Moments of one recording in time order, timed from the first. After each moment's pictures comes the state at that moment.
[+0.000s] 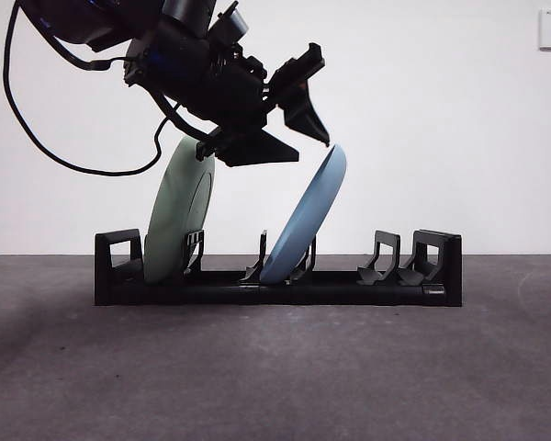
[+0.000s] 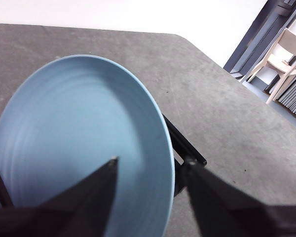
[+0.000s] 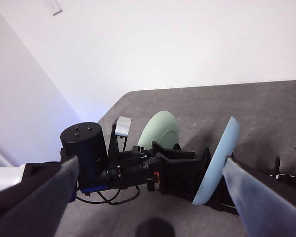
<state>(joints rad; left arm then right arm) -0.60 1.77 1.14 0.35 0.20 -0.34 0.34 0.82 1.14 -0.48 -0.34 0.29</state>
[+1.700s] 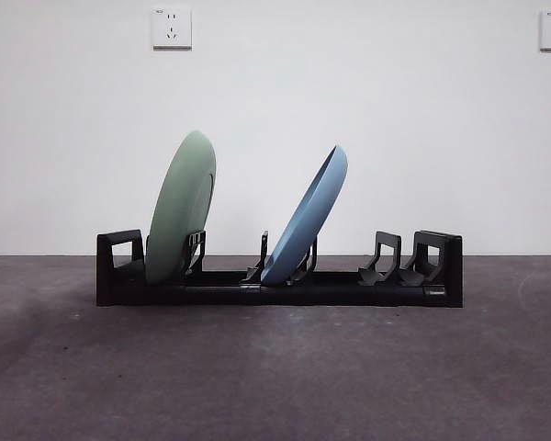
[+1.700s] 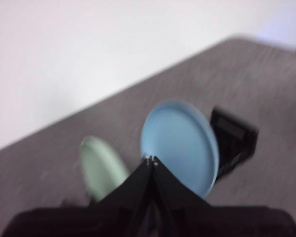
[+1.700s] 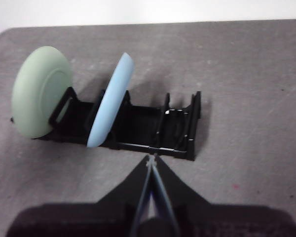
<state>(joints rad) -0.65 1.08 1.15 -0.37 -0.16 0.12 0.34 0.85 1.13 -0.76 0.01 0.14</state>
